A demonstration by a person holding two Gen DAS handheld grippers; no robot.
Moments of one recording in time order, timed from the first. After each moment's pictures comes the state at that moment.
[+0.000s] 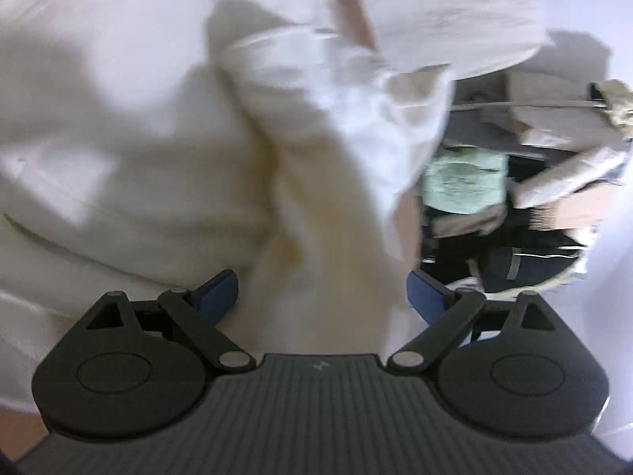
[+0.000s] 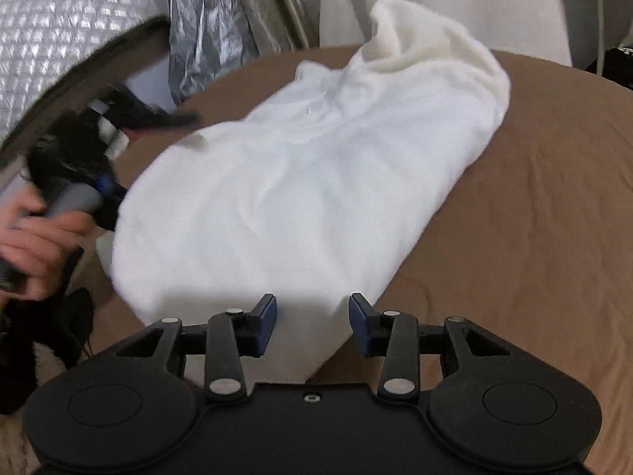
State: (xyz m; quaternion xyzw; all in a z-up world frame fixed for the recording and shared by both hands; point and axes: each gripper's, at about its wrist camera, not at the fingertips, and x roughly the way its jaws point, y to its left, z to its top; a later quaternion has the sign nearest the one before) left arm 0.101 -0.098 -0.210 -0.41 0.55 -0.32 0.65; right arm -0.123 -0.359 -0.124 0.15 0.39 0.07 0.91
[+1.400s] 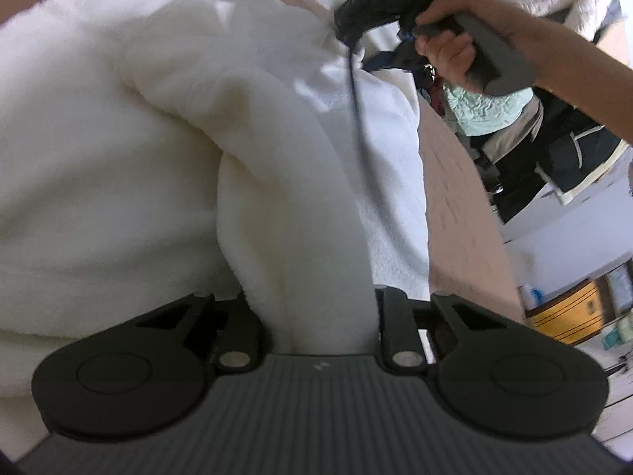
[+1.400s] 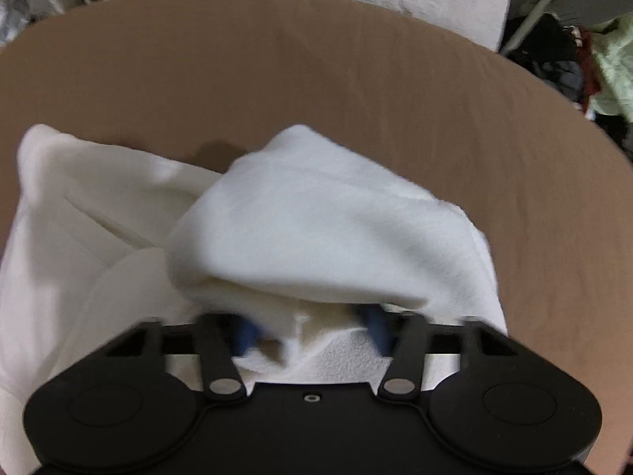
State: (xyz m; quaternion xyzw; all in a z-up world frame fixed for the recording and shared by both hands) left arm 0.074 -0.164 -0.181 -0.17 0.48 -0.38 0.77; right arm 0.272 -0.430 -0.106 0.09 0.59 -0.15 0.78
